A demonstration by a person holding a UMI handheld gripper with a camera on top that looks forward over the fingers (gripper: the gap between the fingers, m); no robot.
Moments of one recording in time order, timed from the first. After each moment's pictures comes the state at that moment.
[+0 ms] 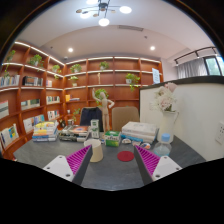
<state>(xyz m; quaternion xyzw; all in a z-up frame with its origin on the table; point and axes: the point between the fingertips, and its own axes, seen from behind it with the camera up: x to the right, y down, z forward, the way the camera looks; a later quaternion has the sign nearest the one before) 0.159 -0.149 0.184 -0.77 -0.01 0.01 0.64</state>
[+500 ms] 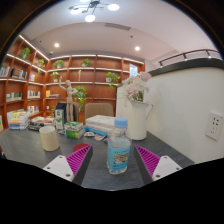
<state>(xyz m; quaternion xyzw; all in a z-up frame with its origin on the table) 0.327 -0.118 0.110 -0.76 0.04 -0.08 0.64</state>
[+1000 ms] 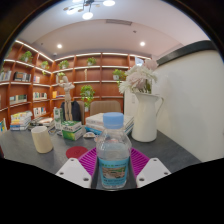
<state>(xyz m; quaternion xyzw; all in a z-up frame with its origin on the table) 0.349 -0.045 0.083 -0.77 0.02 -0.02 0.64</state>
